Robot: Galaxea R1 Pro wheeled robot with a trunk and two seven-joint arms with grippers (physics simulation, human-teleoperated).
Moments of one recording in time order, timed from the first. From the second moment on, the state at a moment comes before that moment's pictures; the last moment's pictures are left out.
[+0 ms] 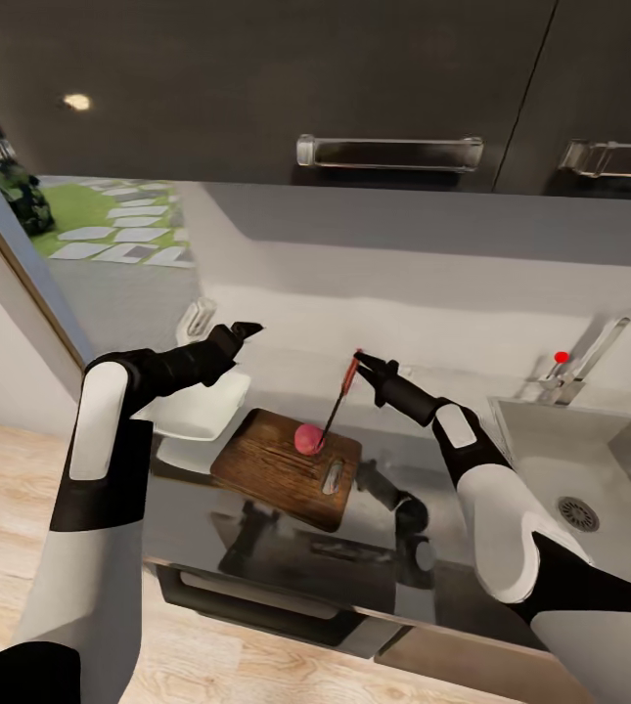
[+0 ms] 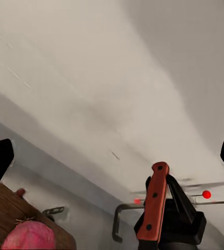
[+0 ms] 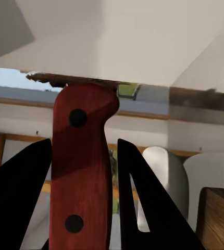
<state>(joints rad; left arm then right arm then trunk) -0.88 -0.09 0.03 -1.59 1.32 0.86 0.73 -1.11 0.11 -0.52 -0.50 -0.56 0.76 0.65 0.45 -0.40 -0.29</state>
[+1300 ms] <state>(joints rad) -1.01 -0.12 -0.27 -1.19 1.38 0.88 0.90 -0.79 -0.02 -0.51 -1.02 -0.56 1.04 0.65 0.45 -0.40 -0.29</state>
